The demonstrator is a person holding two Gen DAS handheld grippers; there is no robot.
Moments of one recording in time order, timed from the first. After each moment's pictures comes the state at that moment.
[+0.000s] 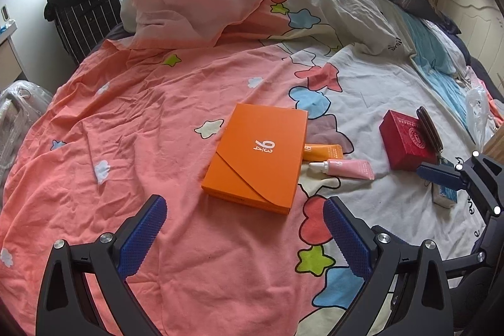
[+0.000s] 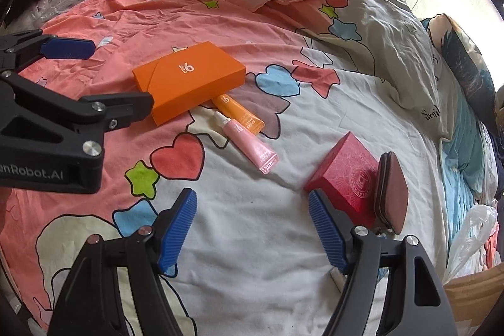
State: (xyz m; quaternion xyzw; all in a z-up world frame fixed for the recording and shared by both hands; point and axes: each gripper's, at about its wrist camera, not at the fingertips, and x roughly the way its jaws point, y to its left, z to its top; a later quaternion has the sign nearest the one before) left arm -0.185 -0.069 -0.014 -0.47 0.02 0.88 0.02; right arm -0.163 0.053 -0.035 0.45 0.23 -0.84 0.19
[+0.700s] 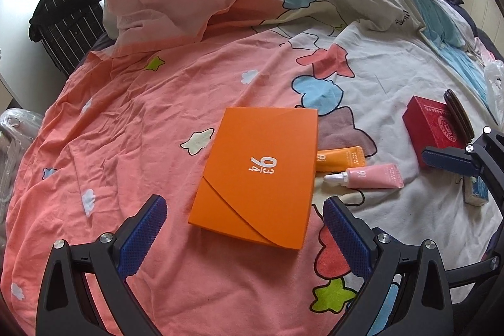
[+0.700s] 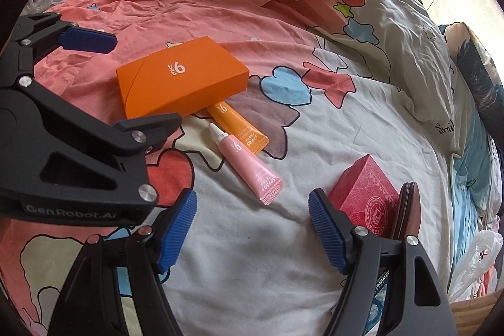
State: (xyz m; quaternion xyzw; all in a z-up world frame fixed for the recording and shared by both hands) left arm -0.222 -0.054 -0.040 -0.48 0.09 0.87 0.01; right arm -0.192 0.040 -0.052 0.45 0.25 -0.83 0.20
